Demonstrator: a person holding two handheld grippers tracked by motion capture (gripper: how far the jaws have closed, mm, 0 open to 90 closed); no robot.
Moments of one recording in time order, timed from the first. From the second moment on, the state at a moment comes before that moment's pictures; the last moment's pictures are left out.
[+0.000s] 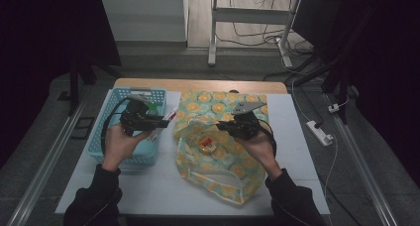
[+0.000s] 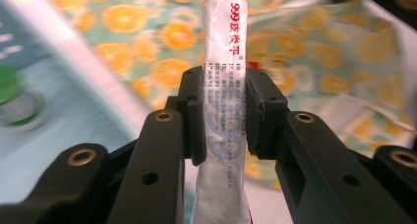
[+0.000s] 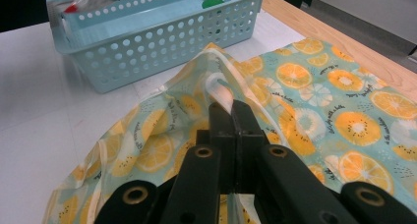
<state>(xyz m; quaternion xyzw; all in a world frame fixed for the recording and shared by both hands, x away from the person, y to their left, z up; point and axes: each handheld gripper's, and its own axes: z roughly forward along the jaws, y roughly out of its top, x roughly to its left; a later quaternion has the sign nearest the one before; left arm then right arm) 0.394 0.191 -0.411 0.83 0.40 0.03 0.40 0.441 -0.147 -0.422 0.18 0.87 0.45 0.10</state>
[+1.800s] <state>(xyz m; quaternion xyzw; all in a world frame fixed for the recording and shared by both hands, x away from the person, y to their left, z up) 0.438 0.058 -0.473 0.87 0.34 -0.01 0.35 0.432 -0.142 -0.415 0.18 0.86 0.46 0.10</state>
